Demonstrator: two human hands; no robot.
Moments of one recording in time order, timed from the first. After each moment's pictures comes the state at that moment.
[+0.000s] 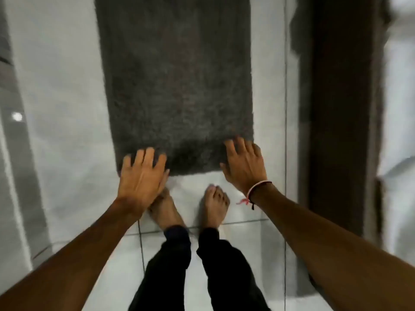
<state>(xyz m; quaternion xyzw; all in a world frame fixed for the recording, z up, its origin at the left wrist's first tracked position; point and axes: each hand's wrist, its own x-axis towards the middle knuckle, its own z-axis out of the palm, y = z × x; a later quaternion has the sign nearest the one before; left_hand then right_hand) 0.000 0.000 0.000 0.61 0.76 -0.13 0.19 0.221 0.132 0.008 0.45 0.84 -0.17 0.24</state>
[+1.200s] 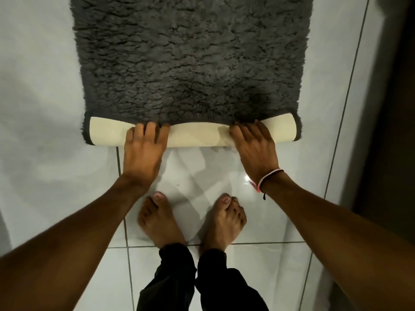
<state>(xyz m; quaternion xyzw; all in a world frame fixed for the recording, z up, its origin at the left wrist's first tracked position) -0.024 0.025 -0.179 0.58 0.77 -0.17 0.19 0.203 0.160 -0.170 0.36 0.91 -0.14 0.14</state>
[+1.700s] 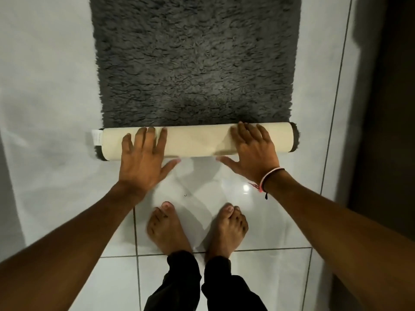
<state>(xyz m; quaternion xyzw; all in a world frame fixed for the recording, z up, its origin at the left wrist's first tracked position) -0.059 0.038 -0.138 0.58 0.77 -0.18 0.21 0.170 0.188 -0.132 0.36 0.88 -0.14 0.27</state>
